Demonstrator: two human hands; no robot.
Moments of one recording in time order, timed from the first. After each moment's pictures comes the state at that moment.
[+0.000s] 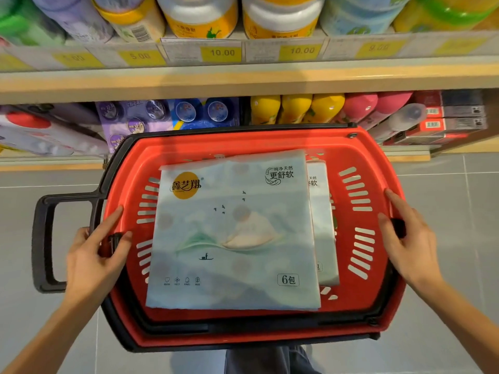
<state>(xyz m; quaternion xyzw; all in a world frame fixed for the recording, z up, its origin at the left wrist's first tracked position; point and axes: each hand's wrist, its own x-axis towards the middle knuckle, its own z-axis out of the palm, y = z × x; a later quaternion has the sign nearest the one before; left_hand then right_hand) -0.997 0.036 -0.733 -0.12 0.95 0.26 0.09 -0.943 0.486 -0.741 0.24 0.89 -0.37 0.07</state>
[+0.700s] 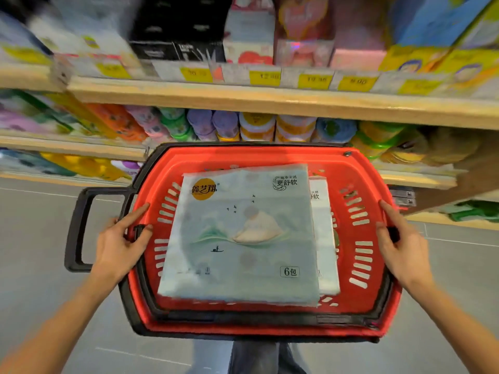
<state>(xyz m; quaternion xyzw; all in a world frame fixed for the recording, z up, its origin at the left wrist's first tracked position) -0.979 0.023 -0.479 -0.16 0.95 0.27 0.04 -0.964 0.477 -0.499 0.17 0.92 -0.36 0.02</state>
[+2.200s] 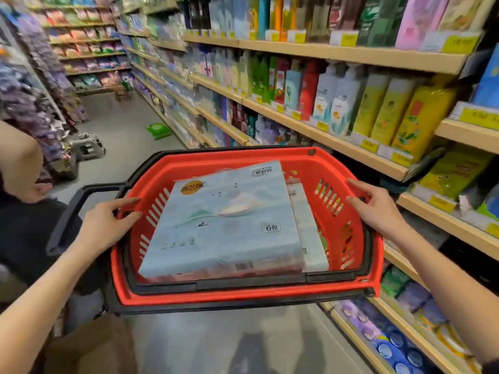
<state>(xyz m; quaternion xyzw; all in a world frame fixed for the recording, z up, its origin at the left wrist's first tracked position) -0.603 -0.319 -0.069 -0.49 0.82 0.19 -0.24 -0.989 -0.030 -0.077 -0.36 0.84 -0.40 0.05</state>
